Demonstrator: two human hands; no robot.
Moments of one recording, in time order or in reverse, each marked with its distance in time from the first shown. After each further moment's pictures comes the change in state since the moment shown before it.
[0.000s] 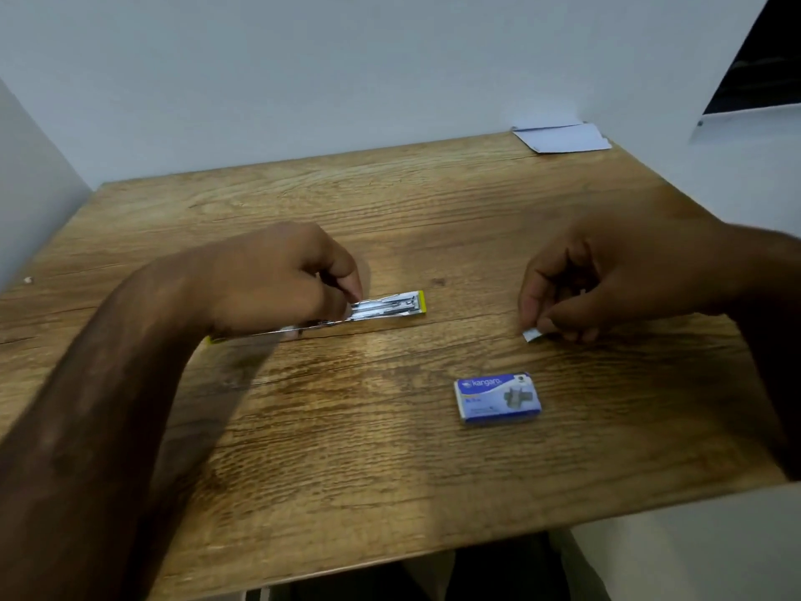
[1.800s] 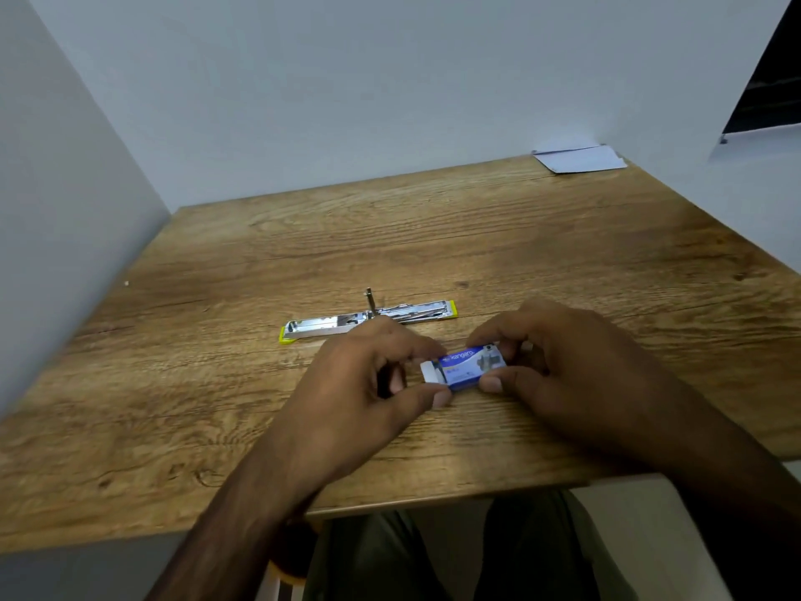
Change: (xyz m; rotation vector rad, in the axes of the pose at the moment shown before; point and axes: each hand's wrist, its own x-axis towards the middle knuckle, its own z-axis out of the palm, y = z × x) left_hand -0.074 0.028 0.102 -0.250 0.466 0.118; right_hand -0.027 -0.030 0.110 -0.214 0.470 -0.035
